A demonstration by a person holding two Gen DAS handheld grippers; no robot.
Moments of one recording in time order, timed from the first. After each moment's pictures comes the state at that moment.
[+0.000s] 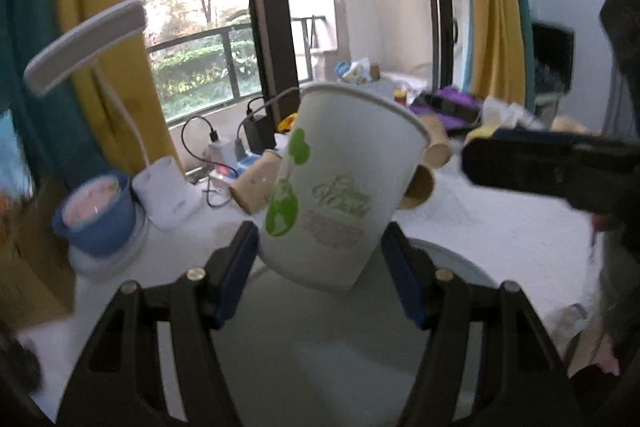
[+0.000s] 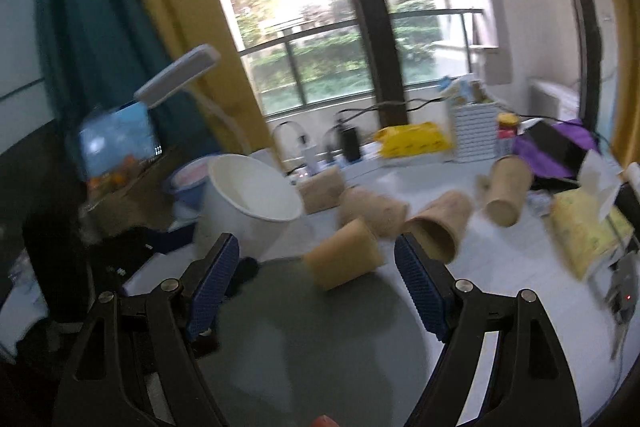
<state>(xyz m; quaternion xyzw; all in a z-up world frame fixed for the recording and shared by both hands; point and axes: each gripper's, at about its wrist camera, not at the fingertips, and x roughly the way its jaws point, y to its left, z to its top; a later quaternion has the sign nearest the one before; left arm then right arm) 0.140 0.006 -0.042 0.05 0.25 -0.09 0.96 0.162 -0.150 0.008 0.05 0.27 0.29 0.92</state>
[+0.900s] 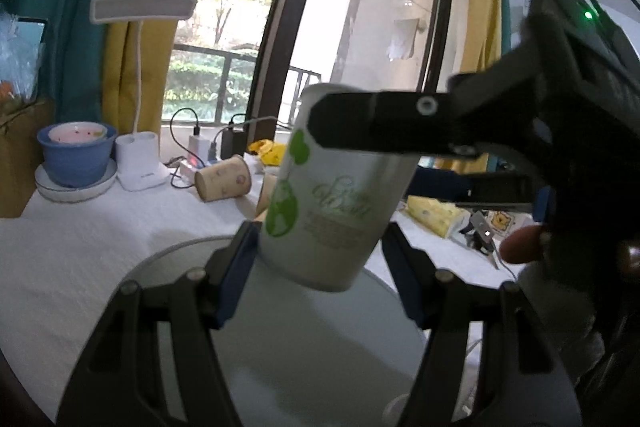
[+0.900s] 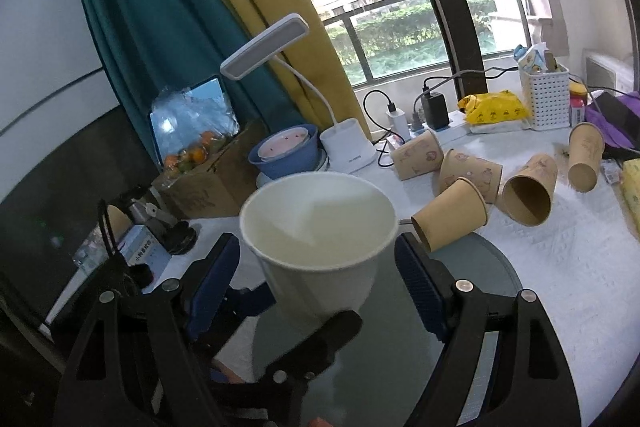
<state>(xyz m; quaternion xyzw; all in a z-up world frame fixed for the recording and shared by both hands) 0.060 0.009 -0.060 -0.10 0.16 -0.13 0.97 0.131 -0.118 0.009 0.09 0.30 0.39 0.87</state>
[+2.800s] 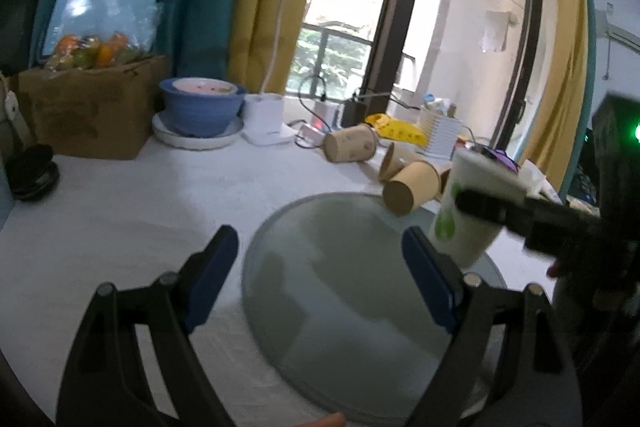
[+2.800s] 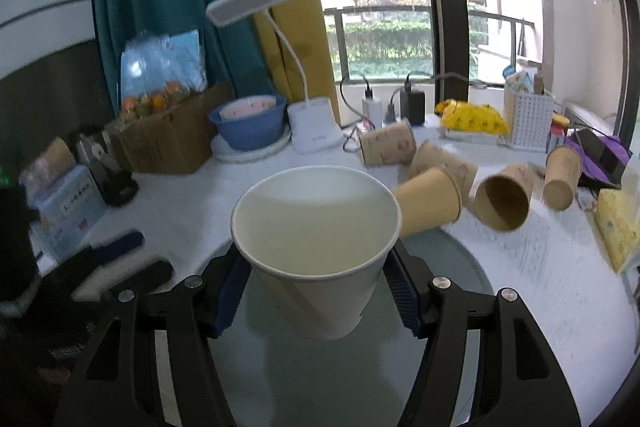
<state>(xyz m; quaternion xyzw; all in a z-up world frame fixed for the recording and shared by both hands) 0.016 0.086 -0.080 -0.13 0.21 0.04 0.97 0.120 -0.091 -0.050 -0.05 0.27 0.34 0.90</state>
